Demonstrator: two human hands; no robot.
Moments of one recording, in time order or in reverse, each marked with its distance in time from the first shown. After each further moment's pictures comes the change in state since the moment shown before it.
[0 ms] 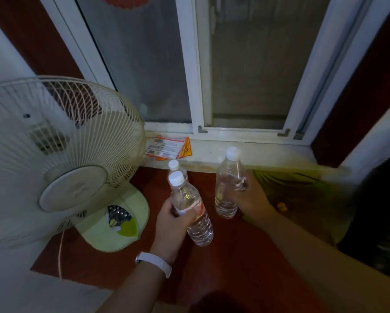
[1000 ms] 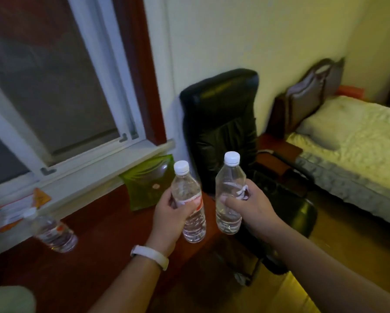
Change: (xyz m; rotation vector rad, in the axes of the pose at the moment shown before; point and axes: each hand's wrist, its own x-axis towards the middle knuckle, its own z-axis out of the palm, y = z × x) left_hand -0.188 0.017 0.114 0.063 -0.942 0.076; right_hand -0.357 0.006 -0.100 0.052 0.860 0.129
